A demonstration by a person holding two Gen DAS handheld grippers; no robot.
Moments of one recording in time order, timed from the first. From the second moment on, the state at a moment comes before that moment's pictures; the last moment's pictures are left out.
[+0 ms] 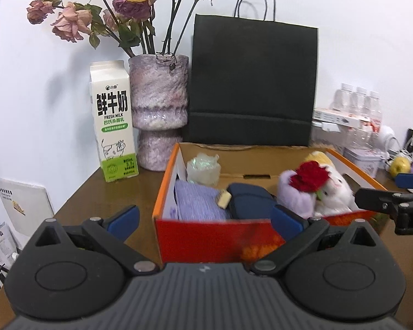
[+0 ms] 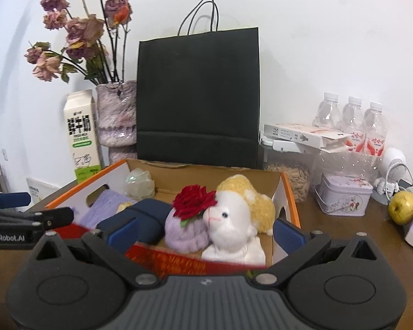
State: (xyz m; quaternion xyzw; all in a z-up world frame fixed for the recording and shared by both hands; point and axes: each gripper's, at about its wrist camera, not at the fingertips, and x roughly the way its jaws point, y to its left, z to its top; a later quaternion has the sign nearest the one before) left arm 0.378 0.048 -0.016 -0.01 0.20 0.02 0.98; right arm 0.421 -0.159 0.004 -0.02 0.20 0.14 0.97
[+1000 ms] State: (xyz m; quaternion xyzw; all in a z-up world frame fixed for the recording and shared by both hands) left arm 0.172 0.015 0.028 -0.01 0.22 0.02 0.98; right arm 0.211 -0.180 0.037 0.00 0.21 0.14 0.97
